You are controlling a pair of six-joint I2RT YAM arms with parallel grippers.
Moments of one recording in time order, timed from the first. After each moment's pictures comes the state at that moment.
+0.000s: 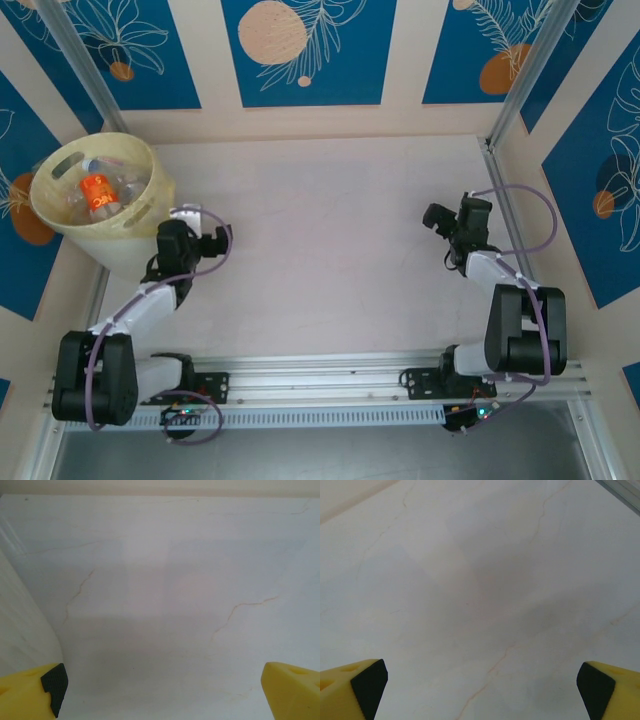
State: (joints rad) left arm -0.08 1.16 0.46 0.25 0.02 -0.07; right arm -0.11 1.38 0.64 0.12 0.03 0.36
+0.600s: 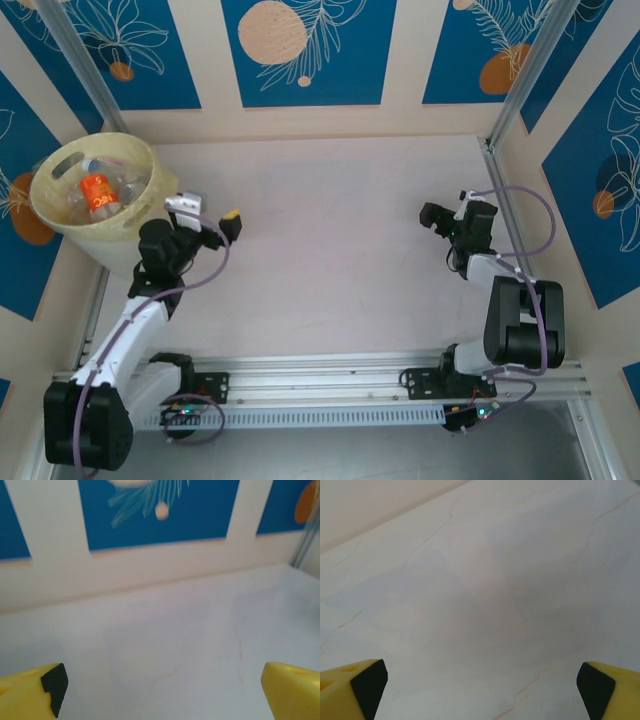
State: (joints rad) left arm -0.11 0.95 0.49 0.30 0.31 -0.01; right arm -0.15 1.44 0.59 0.32 -0.17 0.29
